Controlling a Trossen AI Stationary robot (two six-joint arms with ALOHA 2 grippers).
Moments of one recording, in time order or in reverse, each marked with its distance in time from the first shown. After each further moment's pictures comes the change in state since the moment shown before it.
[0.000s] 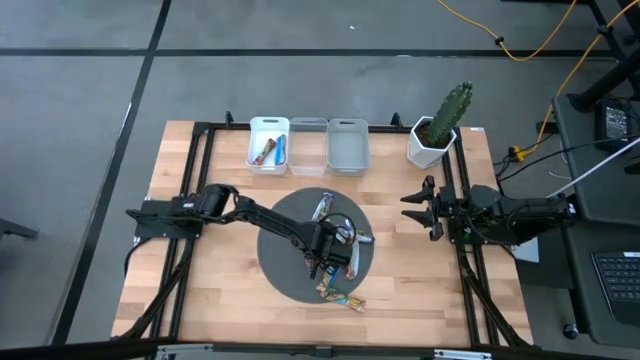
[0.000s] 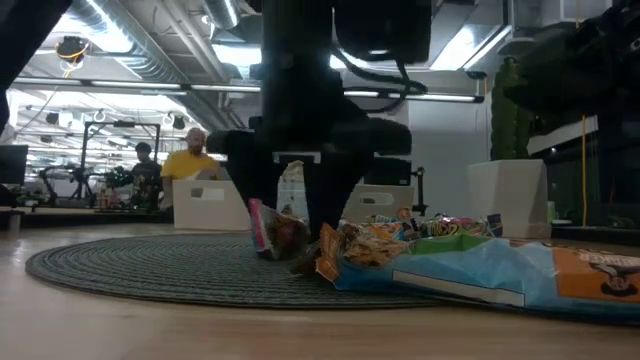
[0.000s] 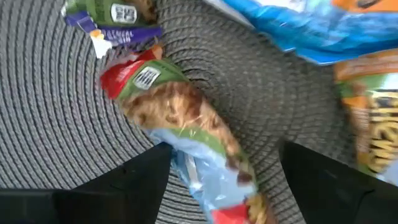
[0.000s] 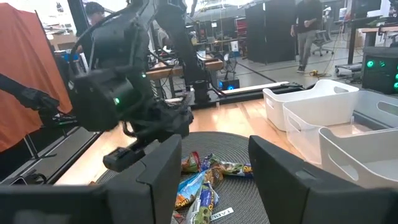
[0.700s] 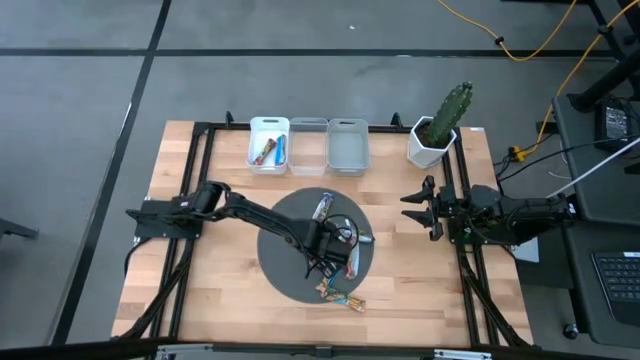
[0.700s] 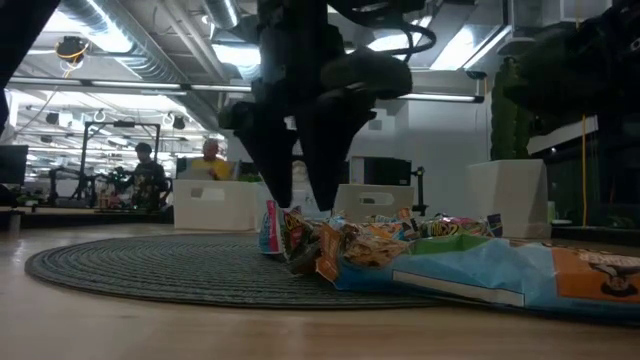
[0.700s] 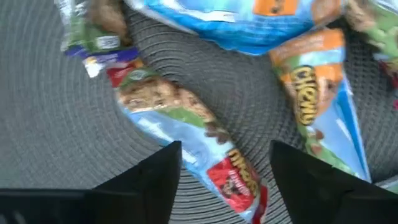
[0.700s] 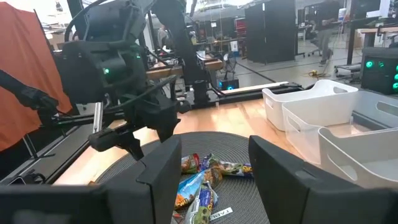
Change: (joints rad) left arm -0.010 -0.081 0.000 0.006 0.013 0.138; right arm 0.000 0.000 0.000 -0.001 0.002 -0.003
